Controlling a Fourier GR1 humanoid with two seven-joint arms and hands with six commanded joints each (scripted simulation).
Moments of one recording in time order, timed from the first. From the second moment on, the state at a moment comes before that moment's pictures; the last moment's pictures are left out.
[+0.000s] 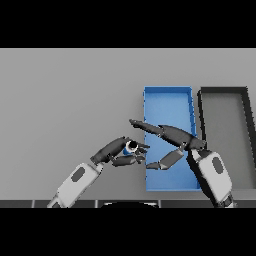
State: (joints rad) left arm -0.27 0.15 -0.59 -1.61 0.12 -0.19 0.00; right arm -0.36 -0.36 0.25 -1.90 -0.51 0.60 0.29
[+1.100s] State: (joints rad) left arm -0.27 0.12 -0.55 -1.59 0.07 -0.24 -0.03; right arm -0.61 -0.14 0.40 -1.70 -0.47 0.64 0.31
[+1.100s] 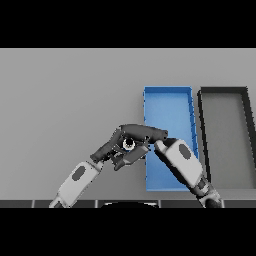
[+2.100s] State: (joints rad) left arm -0.26 0.11 -0.49 -1.58 -0.13 -0.34 -0.04; right arm -0.58 -0.16 0.41 -1.75 -0.44 0.61 0.29
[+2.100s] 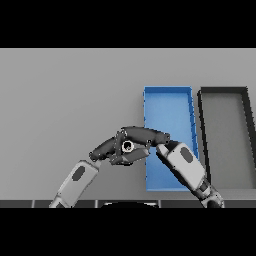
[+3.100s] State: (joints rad) left arm -0.19 0.10 -0.48 -1.64 -0.06 -0.33 0.11; right arm -1.05 -0.29 0.15 -1.60 -0.96 0.33 0.45
